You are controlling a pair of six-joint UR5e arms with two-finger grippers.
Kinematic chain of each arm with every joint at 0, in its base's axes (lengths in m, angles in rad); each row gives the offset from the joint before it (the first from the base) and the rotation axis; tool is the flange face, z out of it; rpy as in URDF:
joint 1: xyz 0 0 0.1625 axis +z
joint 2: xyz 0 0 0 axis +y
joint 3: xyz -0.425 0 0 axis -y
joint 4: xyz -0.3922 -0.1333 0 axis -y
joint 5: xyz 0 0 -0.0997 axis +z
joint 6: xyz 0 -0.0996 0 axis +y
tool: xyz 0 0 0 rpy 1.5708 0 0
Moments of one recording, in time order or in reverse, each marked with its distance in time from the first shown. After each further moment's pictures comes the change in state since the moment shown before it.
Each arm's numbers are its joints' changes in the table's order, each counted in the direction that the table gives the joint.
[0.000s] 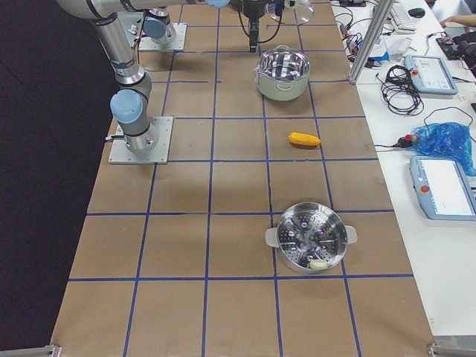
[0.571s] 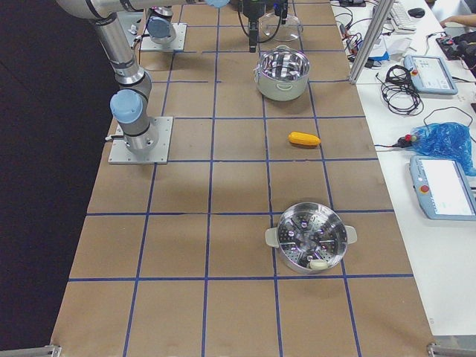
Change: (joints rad) left arm 0.067 0.066 -0.233 0.315 0.003 -0.087; right arm 0.002 0.001 0.001 0.001 0.000 0.000
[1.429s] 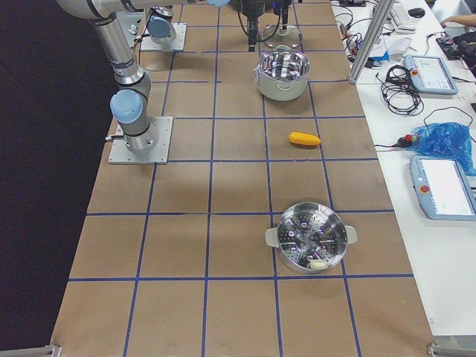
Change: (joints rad) left arm 0.001 -0.013 -0.008 0.037 -0.001 0.005; right arm 0.019 -0.001 0.005 -0.001 0.002 -0.001
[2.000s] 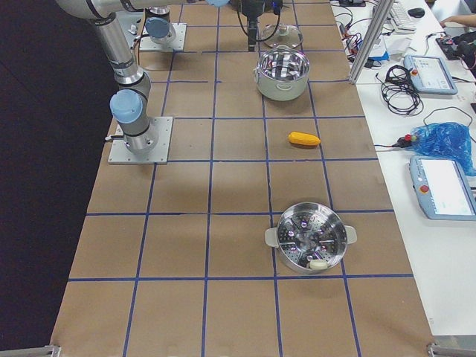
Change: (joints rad) left arm -0.048 -0.309 0.021 -0.384 -0.049 0.009; right arm 0.000 0.000 0.000 0.000 0.000 0.001
